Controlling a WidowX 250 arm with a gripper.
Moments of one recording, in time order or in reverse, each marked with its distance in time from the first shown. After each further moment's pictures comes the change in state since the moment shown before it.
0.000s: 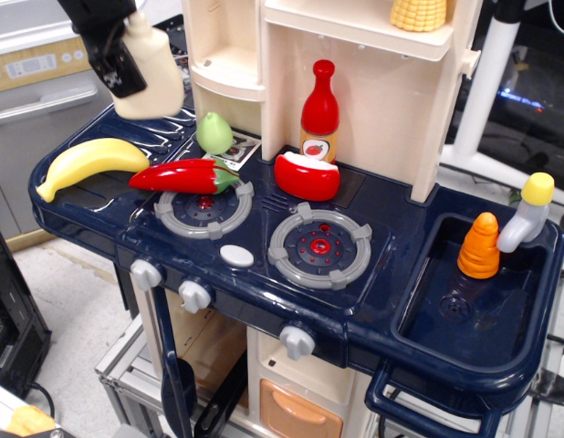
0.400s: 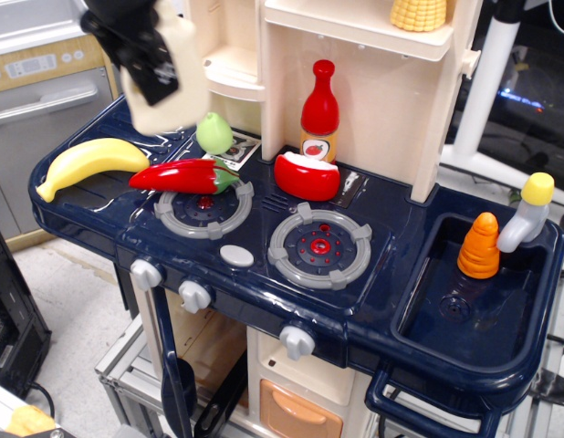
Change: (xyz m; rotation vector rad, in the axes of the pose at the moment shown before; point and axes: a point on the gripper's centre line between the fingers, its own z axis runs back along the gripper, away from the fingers) arm 0.029 -0.086 0.035 0.021 0.030 0.390
